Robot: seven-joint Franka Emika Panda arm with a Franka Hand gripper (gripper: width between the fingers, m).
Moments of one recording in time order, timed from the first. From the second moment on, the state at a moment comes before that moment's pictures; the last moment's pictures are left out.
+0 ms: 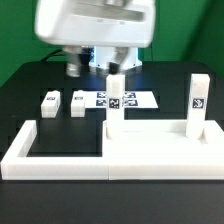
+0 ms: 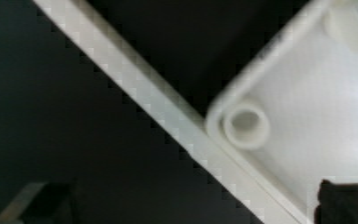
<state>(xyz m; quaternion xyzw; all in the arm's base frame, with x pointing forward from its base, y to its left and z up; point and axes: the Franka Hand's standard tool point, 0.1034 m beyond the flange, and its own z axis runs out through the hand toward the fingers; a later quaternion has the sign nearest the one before) 0.627 -0.102 0.160 0.94 0.33 0.01 0.09</state>
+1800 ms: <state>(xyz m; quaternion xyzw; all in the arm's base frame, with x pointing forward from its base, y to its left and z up) 0.474 -0.163 0.085 0.98 -0.09 -0.17 -0.02</state>
